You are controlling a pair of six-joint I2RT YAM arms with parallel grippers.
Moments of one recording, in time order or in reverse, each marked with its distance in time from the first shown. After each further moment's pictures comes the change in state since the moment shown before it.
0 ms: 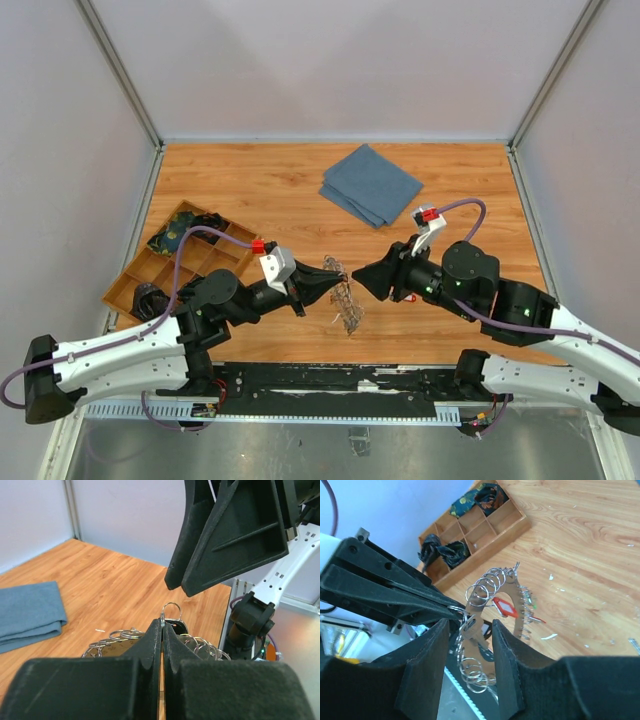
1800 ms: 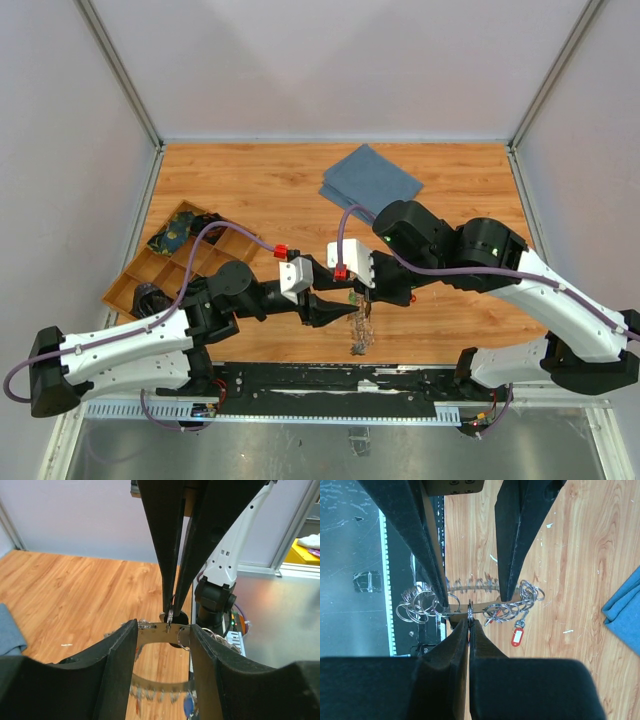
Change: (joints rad) left arm 0.000 0.086 0.076 -0.047 0.257 0.058; right arm -0.005 0.476 0.657 -0.821 -0.441 -1.023
